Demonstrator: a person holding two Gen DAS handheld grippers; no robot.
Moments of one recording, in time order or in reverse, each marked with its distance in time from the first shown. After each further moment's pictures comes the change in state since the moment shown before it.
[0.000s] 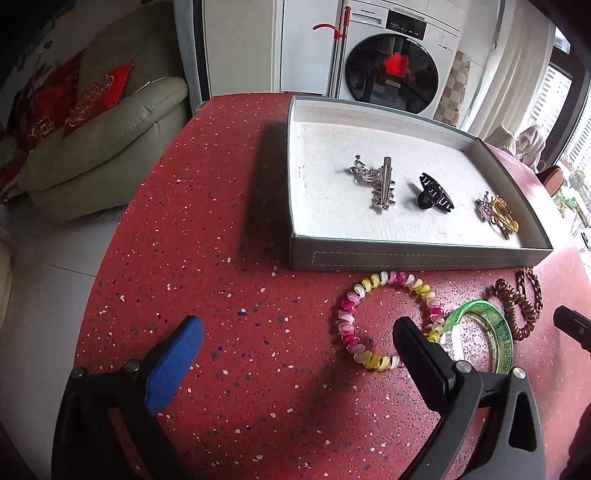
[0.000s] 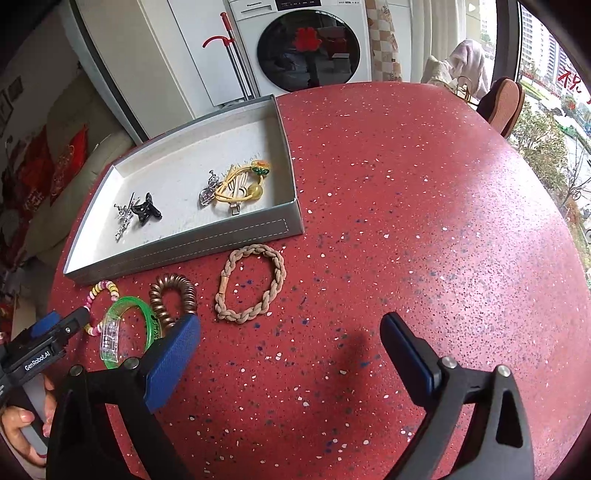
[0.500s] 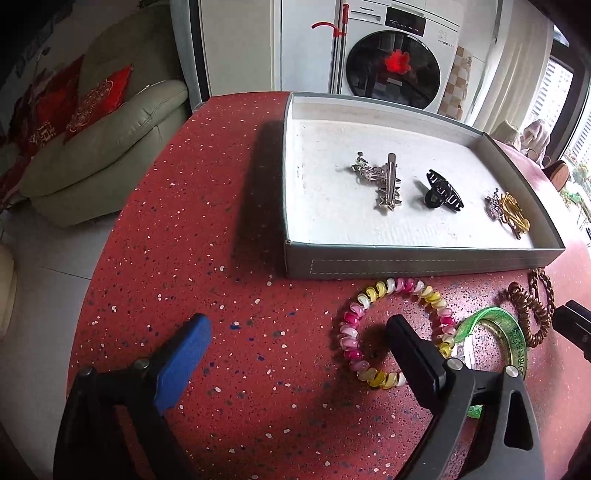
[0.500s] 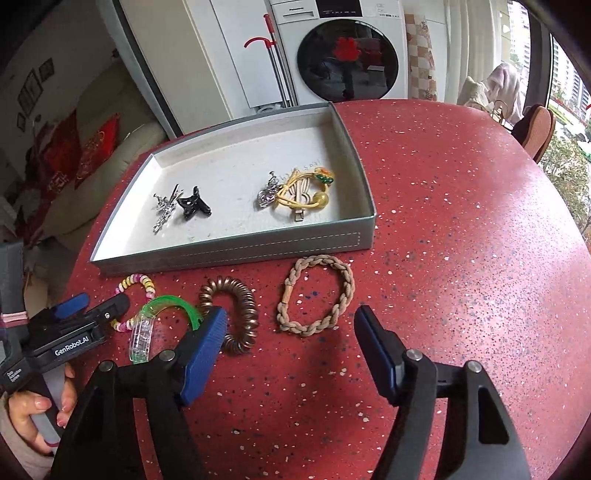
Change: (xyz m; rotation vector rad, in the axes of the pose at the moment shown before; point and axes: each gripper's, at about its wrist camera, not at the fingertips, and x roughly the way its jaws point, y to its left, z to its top) left arm 0.011 -0.010 0.001 0.026 -0.009 0.026; right arm 0.001 0.042 -0.007 -0.118 -0.023 0.113
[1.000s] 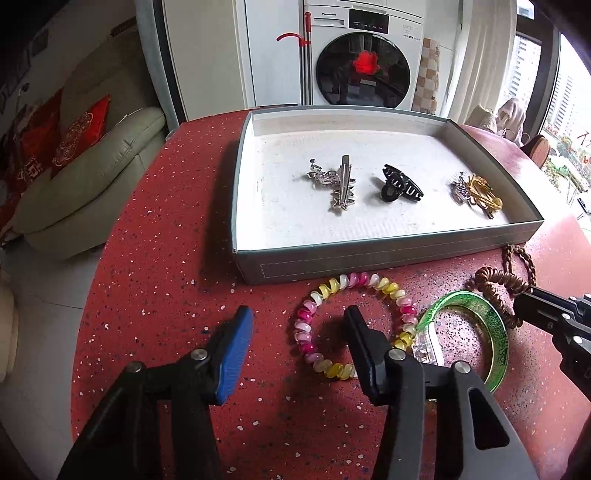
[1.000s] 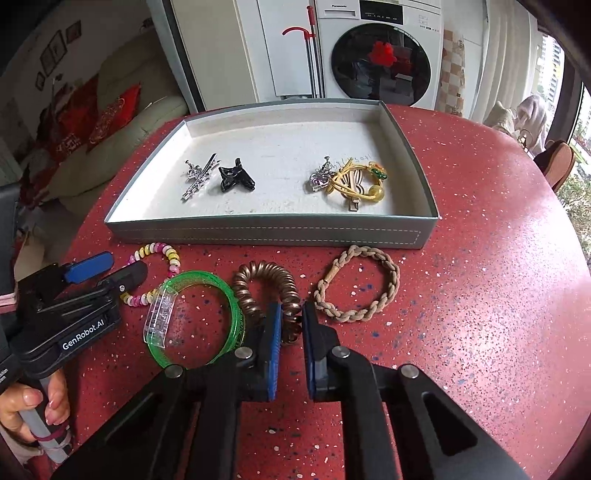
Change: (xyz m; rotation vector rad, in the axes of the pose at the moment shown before) left arm -0.014 -0.022 -0.005 0.123 -0.048 -0.019; right arm 0.002 0.037 -0.008 -0.117 0.006 -0.017
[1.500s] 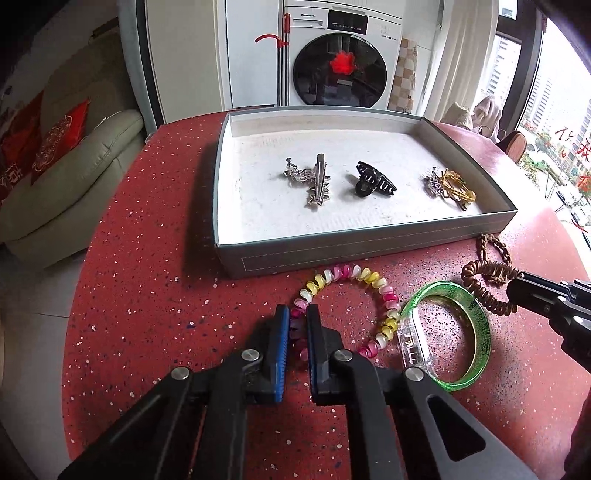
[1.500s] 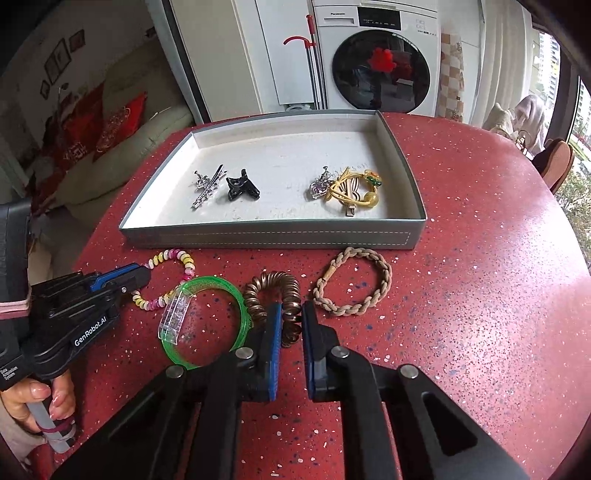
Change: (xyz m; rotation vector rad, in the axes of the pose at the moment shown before) left arm -0.008 0.004 -0.005 0.019 -0.001 -0.099; right arm -0.017 -0.006 -0.002 0.009 -0.030 0.019
